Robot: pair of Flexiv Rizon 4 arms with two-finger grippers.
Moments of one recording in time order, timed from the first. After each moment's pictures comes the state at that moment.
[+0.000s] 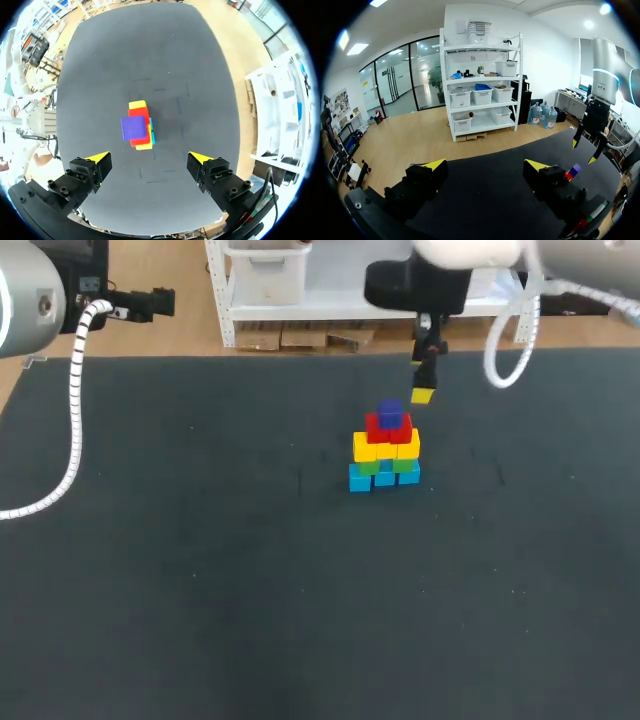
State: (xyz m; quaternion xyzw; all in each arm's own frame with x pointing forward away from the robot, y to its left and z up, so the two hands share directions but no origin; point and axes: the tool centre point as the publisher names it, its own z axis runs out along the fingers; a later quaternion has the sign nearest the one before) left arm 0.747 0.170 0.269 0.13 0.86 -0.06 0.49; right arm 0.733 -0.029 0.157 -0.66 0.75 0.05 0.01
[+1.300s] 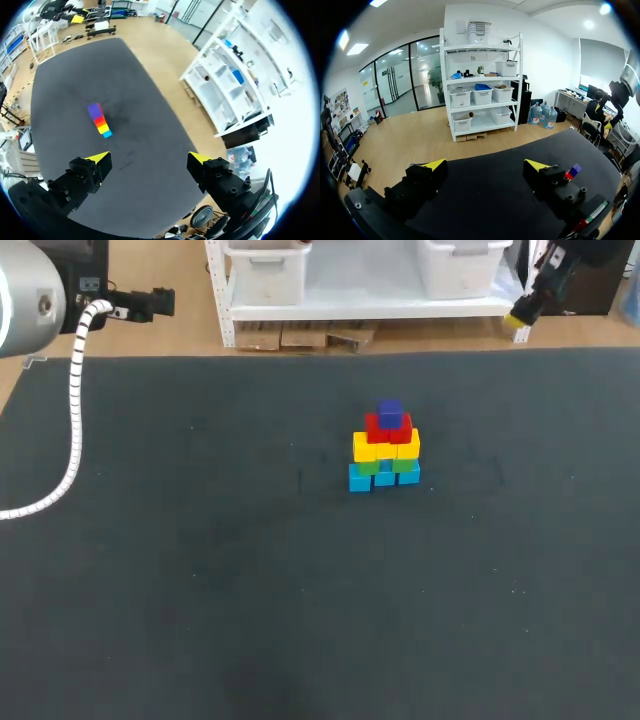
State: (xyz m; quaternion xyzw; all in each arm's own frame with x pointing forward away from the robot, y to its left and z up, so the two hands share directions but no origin) left arm 0.747 0.170 0.269 0.13 0.86 -0.06 0.49; right arm 0.744 -0.141 0.263 -0.48 0.84 -0.03 0.25
